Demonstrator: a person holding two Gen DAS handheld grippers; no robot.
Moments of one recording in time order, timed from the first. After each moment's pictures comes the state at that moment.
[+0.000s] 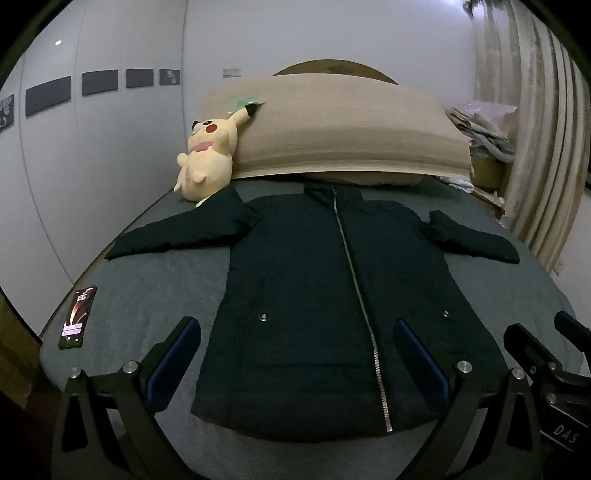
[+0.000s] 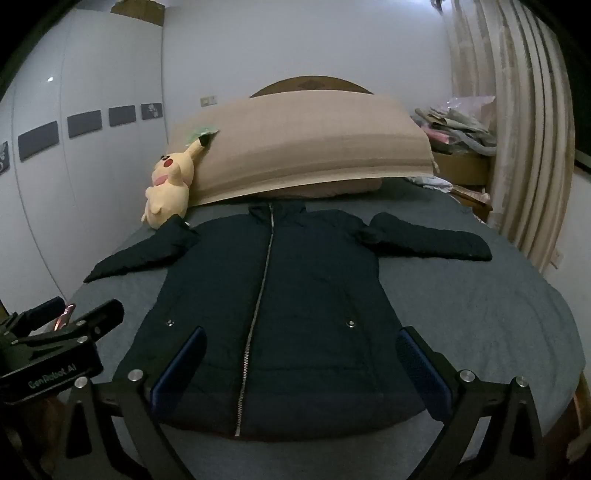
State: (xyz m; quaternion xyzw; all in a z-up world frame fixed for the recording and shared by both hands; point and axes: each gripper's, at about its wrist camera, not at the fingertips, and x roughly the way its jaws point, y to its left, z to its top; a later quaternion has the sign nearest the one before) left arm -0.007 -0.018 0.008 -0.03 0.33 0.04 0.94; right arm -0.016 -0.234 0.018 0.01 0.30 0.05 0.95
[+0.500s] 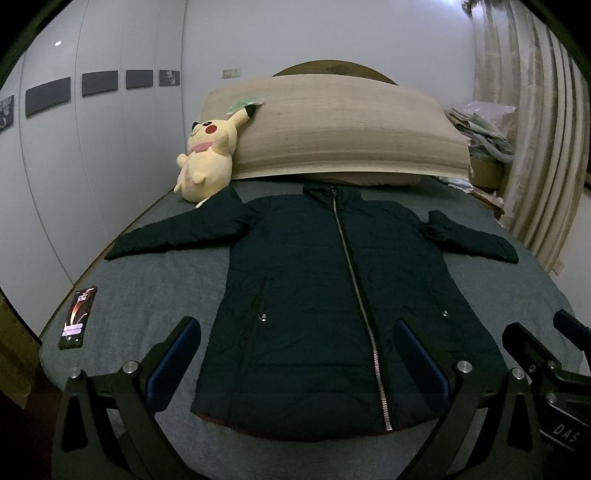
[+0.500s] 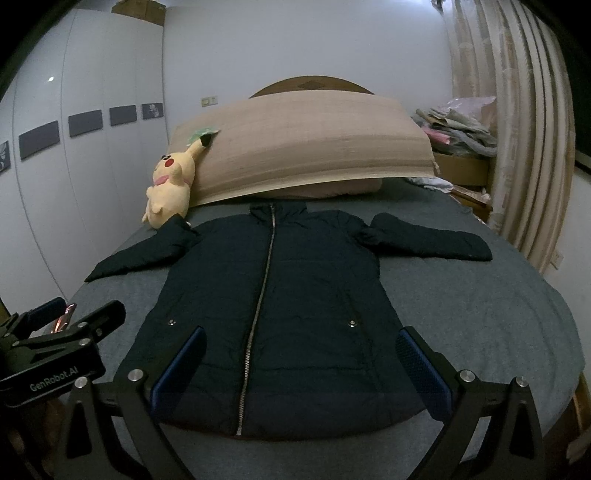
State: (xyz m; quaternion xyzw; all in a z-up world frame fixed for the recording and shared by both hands) left arm -0.010 -0.008 0.000 -0.03 0.33 0.03 0.94; right arm -0.017 -0.232 0.021 0.01 0.30 0.05 0.95
